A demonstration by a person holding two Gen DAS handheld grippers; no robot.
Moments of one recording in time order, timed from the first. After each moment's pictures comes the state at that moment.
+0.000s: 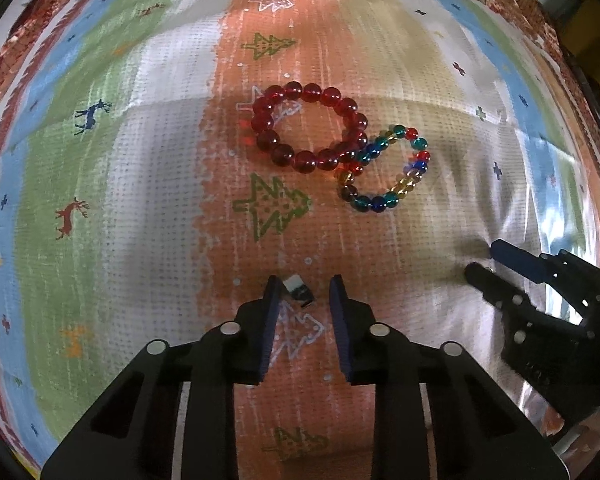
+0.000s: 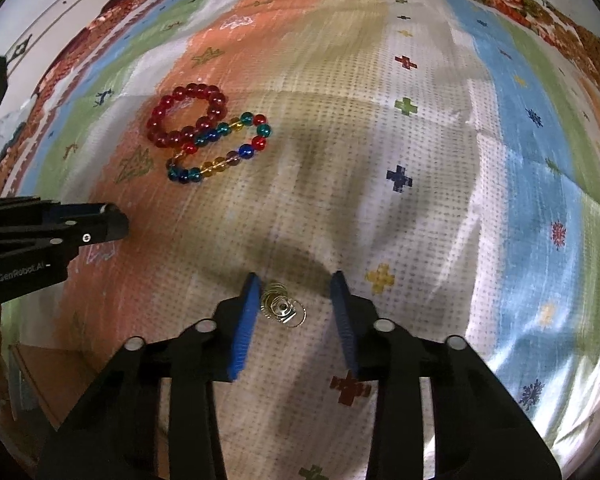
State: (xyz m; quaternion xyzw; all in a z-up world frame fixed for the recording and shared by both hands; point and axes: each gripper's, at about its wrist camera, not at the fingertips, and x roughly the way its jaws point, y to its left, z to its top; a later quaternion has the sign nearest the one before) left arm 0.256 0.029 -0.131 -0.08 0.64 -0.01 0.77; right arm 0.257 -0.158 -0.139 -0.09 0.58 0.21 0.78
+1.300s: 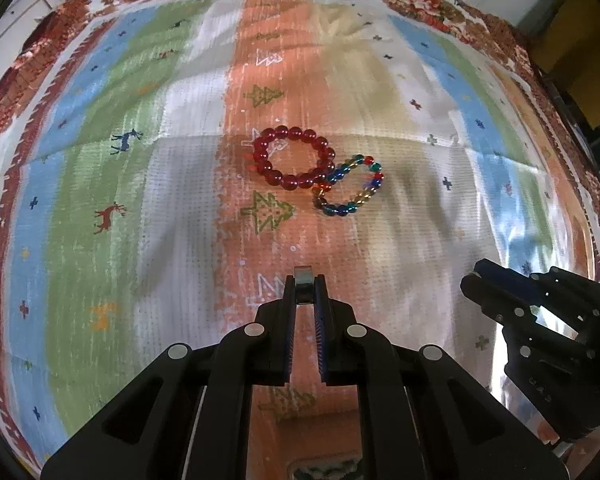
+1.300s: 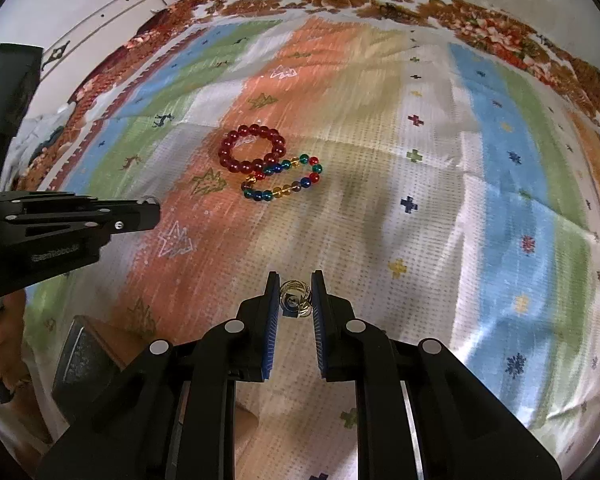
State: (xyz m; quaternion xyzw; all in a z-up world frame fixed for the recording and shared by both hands) left arm 0.209 0.036 -0.074 -0.09 0.57 -0.03 0.81; right arm 0.210 -0.155 -0.081 -0.09 0.52 0.24 0.82
